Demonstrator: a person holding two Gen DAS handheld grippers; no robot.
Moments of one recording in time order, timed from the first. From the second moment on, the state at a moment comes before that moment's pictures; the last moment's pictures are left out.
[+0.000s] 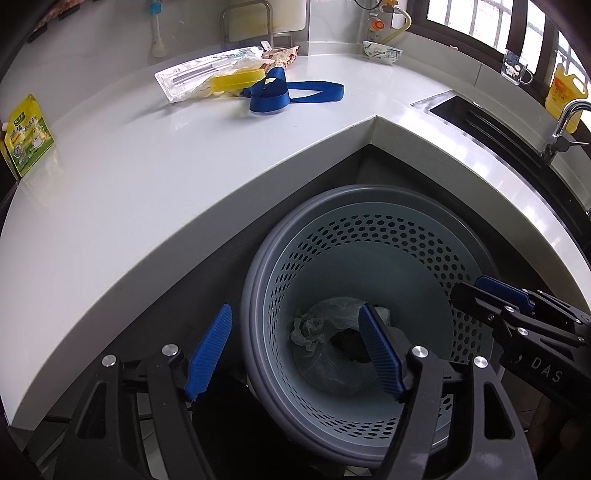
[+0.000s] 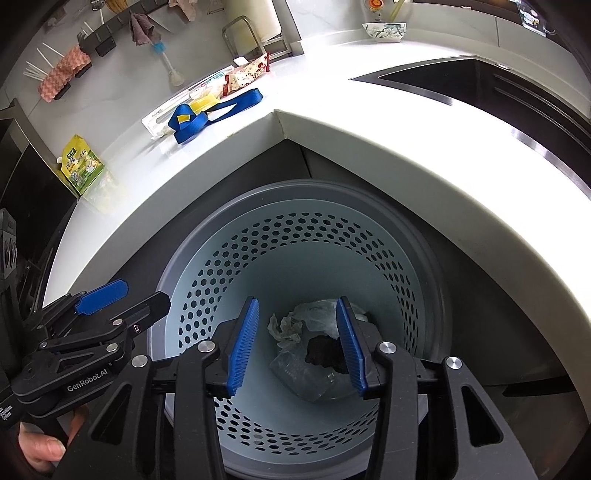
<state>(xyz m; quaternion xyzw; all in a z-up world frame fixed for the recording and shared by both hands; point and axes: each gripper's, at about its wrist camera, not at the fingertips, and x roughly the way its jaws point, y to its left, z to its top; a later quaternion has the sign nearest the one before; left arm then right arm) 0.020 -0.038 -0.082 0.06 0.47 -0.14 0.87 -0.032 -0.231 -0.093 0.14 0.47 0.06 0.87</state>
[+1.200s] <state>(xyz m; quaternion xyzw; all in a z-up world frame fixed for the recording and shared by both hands) 0.035 -0.012 -0.051 0.05 0.43 -0.11 0.89 -0.019 -0.227 -0.079 0.14 0.45 0.07 0.88</state>
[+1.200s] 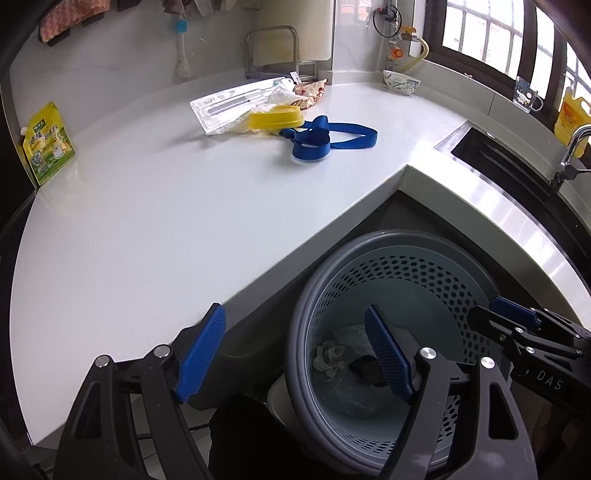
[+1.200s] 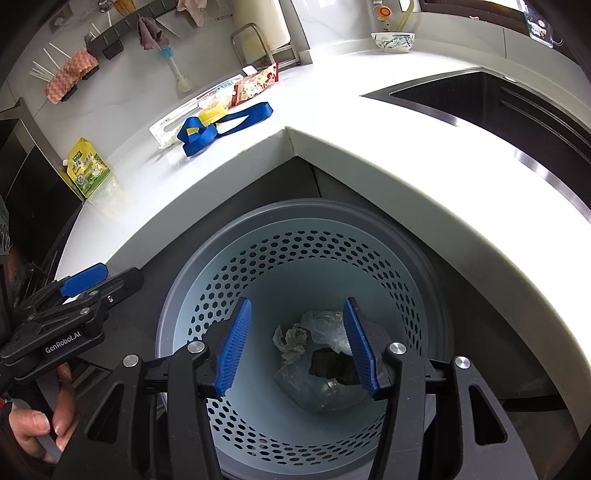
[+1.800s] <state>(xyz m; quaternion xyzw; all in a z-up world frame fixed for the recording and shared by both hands) 0.059 0.017 0.011 0.02 0.36 -0.10 0.93 0.037 -0.201 -0.024 0.11 0.39 0.11 0.91</state>
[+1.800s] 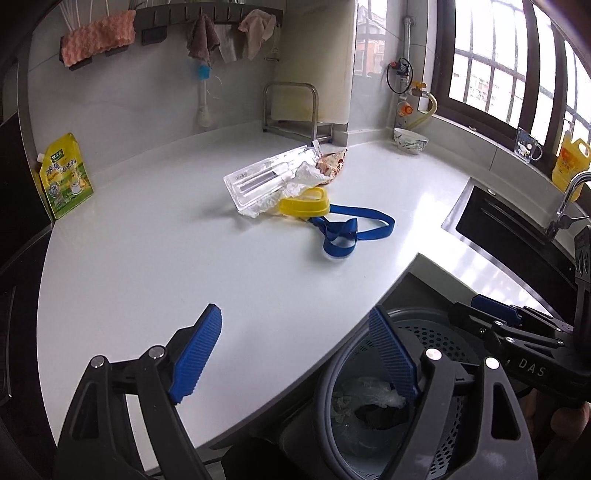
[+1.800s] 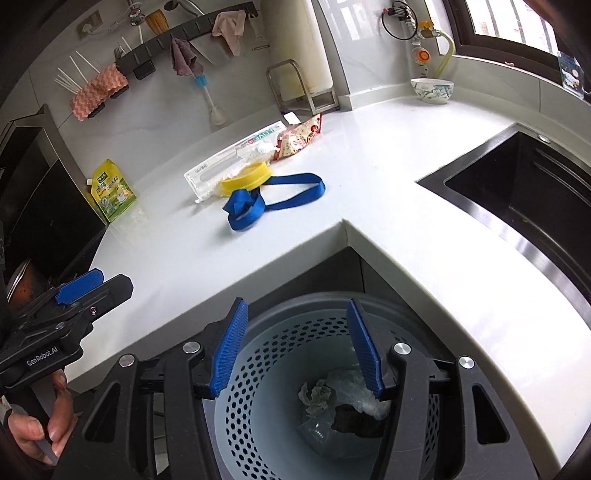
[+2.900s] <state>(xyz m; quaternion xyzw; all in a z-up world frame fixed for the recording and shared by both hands) 0.154 0.056 0.004 0.00 0.36 -0.04 0.93 0.198 -0.139 -0.023 0.04 0.39 0.18 0.90</state>
